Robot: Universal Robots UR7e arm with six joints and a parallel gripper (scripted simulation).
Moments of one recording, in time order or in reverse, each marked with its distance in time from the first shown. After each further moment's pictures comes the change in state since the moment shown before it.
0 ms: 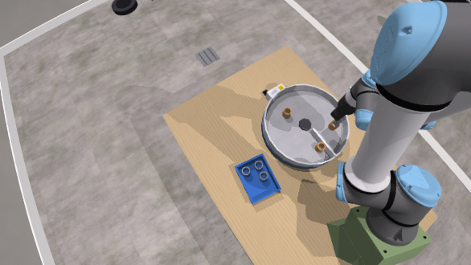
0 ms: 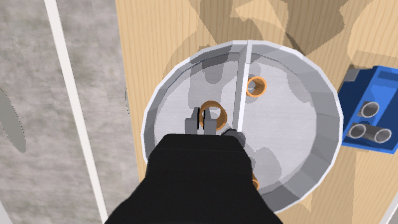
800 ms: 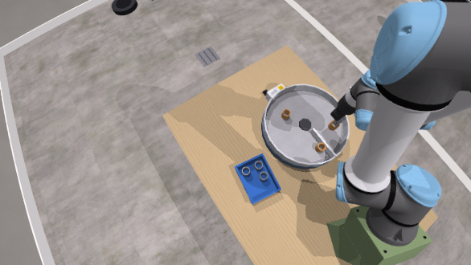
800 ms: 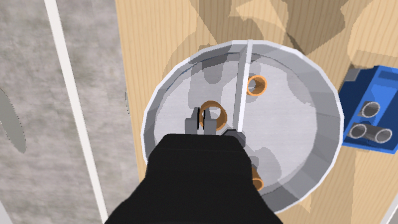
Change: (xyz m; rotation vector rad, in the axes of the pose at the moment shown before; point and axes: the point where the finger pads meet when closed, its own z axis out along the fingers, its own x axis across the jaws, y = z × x) arm 0.000 0.000 0.001 0.000 0.000 0.000
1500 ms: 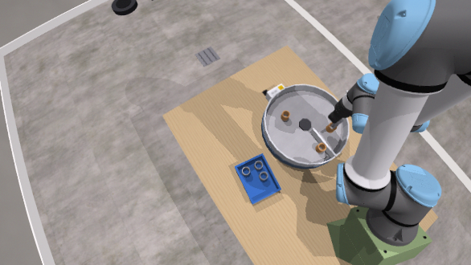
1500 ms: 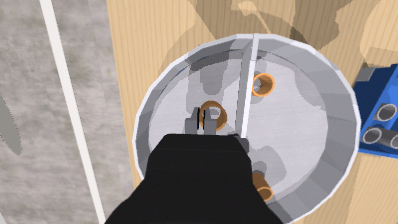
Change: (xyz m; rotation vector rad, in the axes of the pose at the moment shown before) arm 0.001 -0.001 0.026 0.002 0.003 0.001
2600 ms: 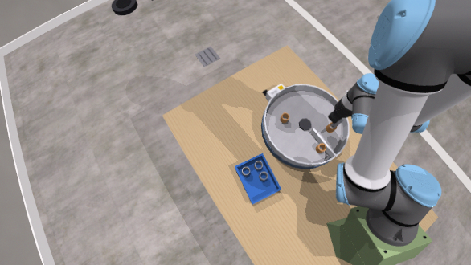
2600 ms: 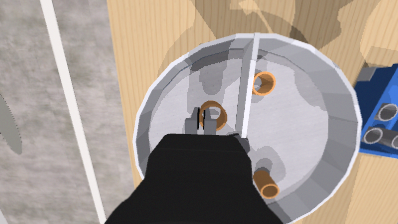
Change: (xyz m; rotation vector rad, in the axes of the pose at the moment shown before) arm -0.001 0.000 0.000 -0.002 -0.002 0.000
